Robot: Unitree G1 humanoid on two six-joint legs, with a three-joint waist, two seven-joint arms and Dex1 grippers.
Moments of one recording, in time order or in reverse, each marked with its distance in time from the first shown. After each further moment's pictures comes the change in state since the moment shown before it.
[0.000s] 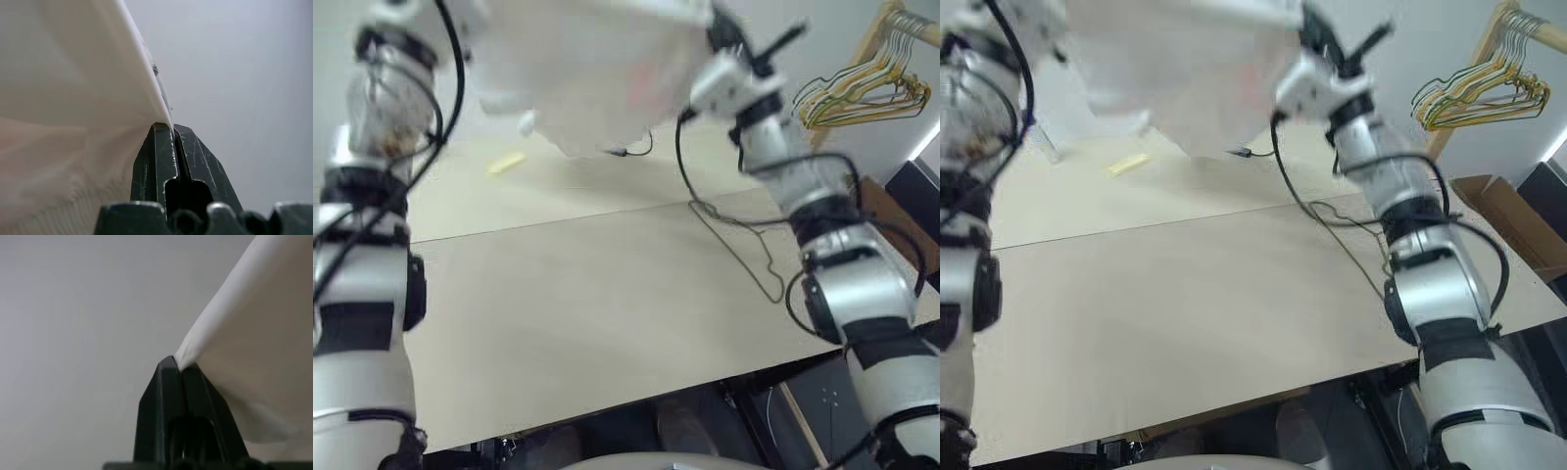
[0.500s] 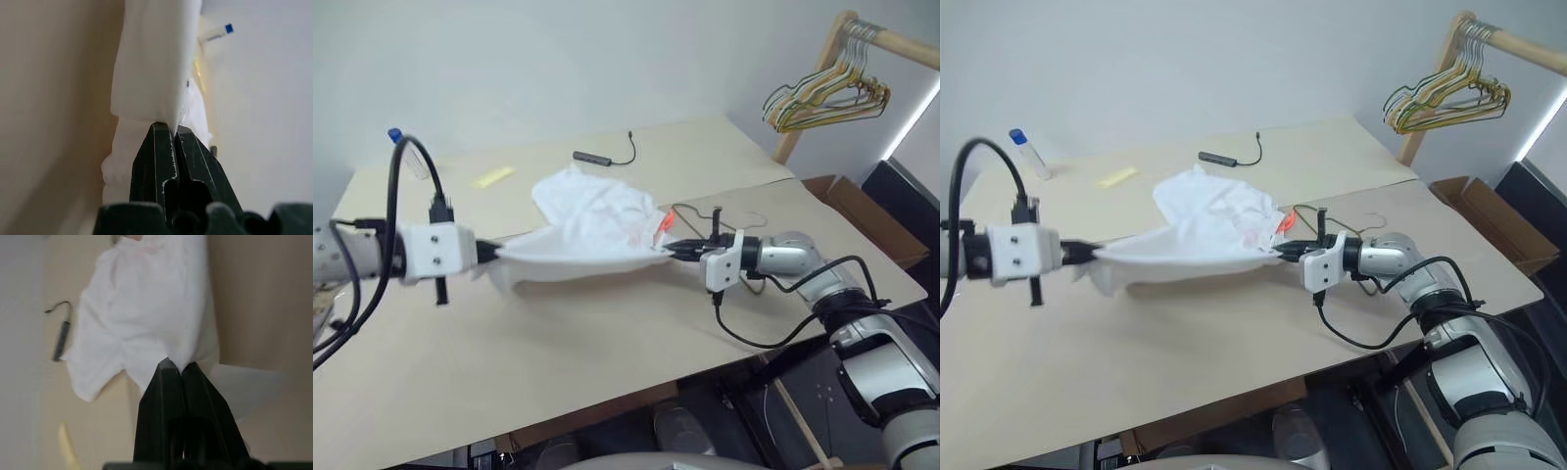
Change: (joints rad) left arm 1.069 0.537 0.297 -1.057 -0.624 0.465 -0.978; right arm 0.386 -0.172 0.164 -0.257 0.346 -0.245 0.937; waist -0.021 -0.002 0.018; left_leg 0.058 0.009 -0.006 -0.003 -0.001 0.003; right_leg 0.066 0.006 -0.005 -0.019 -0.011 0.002
